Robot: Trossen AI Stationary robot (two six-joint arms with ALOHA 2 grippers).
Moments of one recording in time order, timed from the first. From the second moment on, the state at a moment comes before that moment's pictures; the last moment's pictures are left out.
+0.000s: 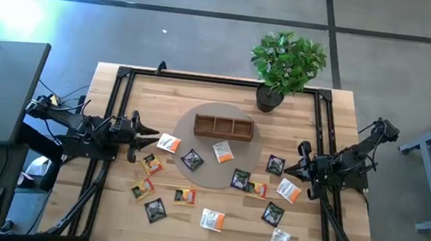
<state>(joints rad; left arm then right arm) -0.34 0.04 0.06 -0.04 -0.49 -0.16 0.67 0.01 0.01 0.08 0.49 0.00</state>
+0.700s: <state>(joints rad) -0.34 0.04 0.05 0.05 -0.70 -0.03 0.67 0.01 0.01 0.08 0.49 -0.15</state>
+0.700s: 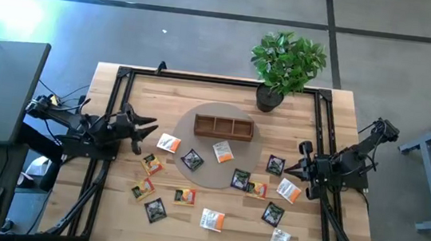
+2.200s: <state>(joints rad) -0.34 0.35 0.46 -0.49 -0.73 -0.40 0.35 0.35 0.06 0.48 0.57 0.07</state>
